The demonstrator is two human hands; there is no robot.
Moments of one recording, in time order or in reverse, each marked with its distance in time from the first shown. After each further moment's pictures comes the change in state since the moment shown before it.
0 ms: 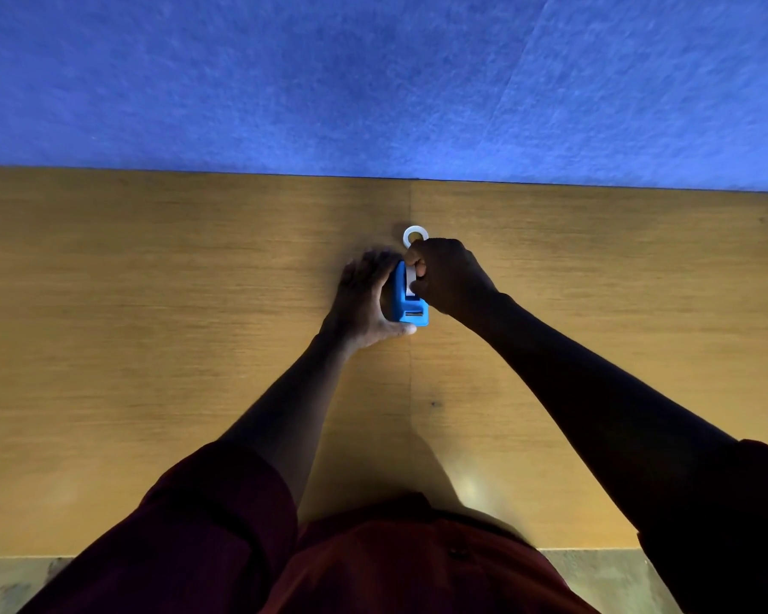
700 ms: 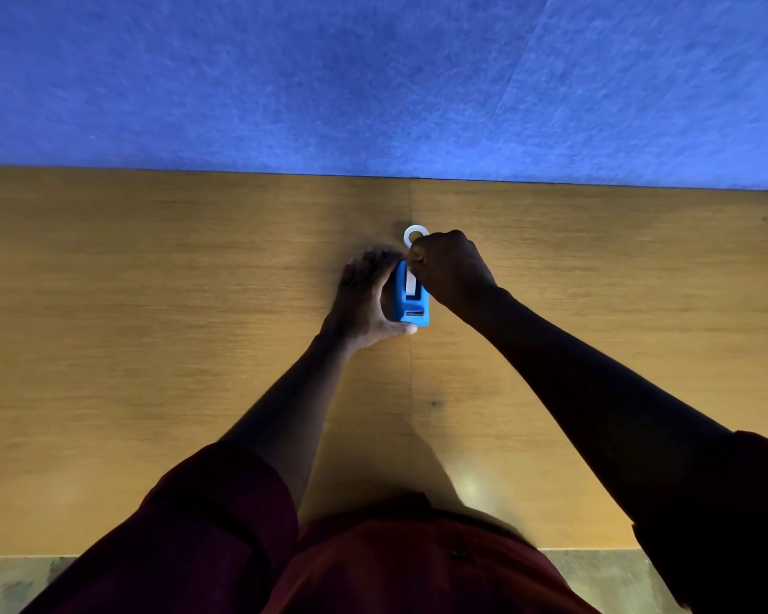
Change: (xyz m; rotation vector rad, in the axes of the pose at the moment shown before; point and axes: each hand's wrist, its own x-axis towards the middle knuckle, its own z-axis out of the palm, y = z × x) left_hand 0.001 -0.001 -0.002 0.001 0.009 0.031; right_hand 0.008 -0.008 -0.011 -0.103 0.015 0.049
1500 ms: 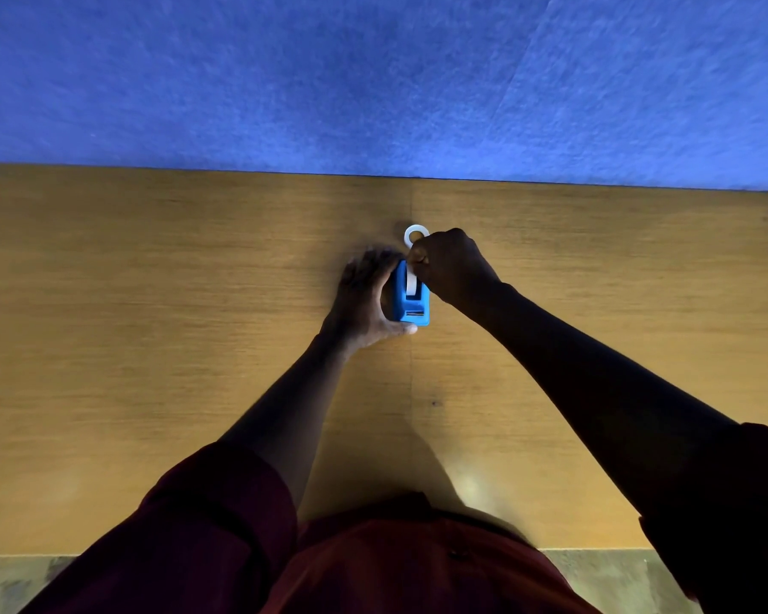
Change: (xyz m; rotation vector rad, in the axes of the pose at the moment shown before) left_hand 0.000 -0.003 0.004 -0.008 0.001 -0.018; right_hand 0.004 0.009 0.002 0.002 -0.026 -0.090
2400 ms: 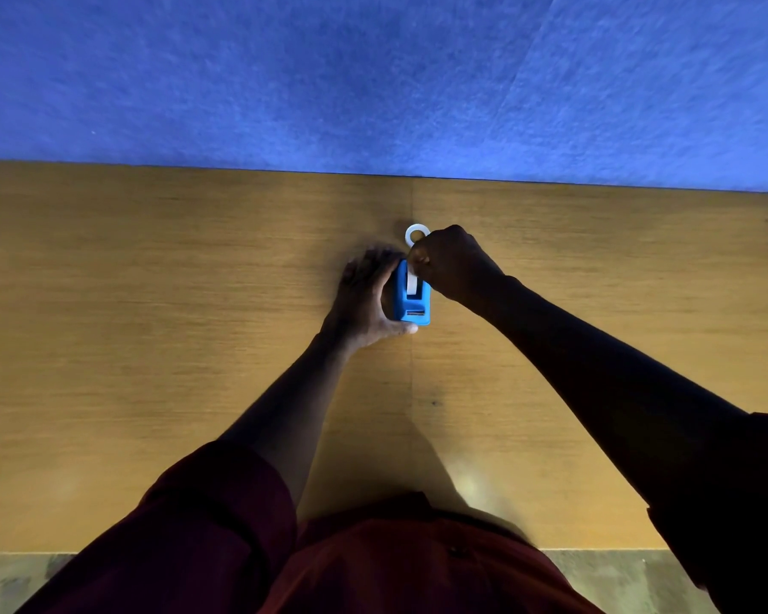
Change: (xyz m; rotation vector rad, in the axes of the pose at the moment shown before) left_hand 0.000 -0.002 0.002 -0.020 0.042 0.036; right_hand 0.003 0.001 -0.006 -0.056 -0.056 -0.105
